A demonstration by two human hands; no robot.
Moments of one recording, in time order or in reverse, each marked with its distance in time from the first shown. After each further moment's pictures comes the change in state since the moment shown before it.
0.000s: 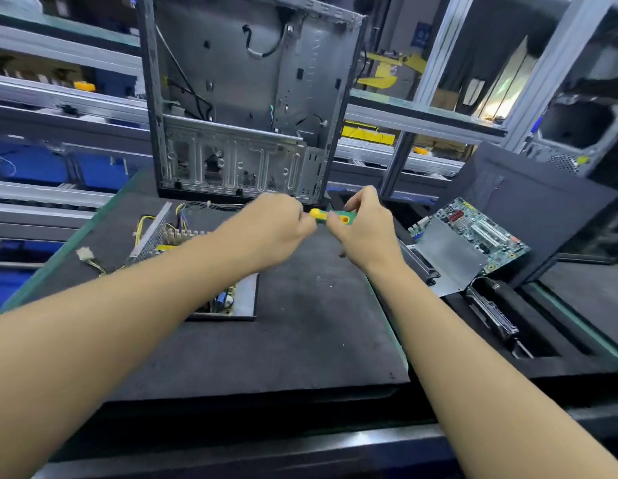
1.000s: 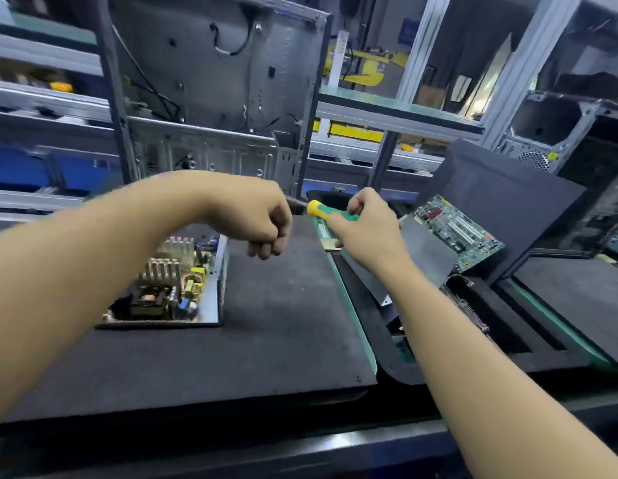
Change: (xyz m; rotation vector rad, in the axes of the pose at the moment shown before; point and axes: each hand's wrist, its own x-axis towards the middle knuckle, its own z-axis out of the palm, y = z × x) left_hand 0.030 0.016 -0.036 0.018 -0.547 0.138; right_hand 0.003 0.011 -0.046 0.063 -0.016 0.064
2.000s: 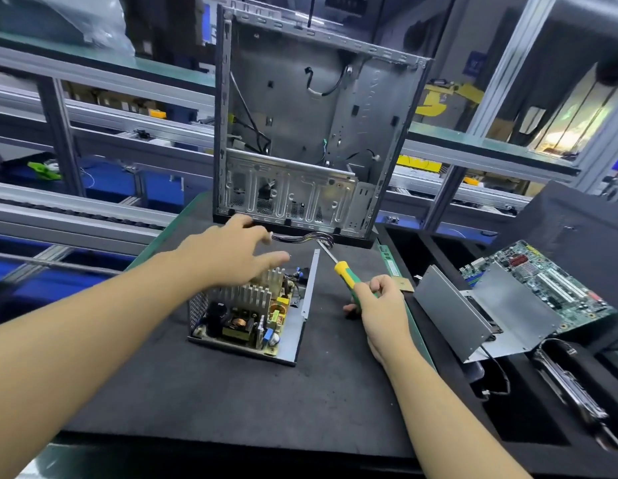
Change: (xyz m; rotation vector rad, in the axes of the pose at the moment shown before) left_hand -0.046 -0.118 0.029 0.132 0.343 -0.526; right_hand -0.019 0.041 0.122 0.468 -0.061 0.279
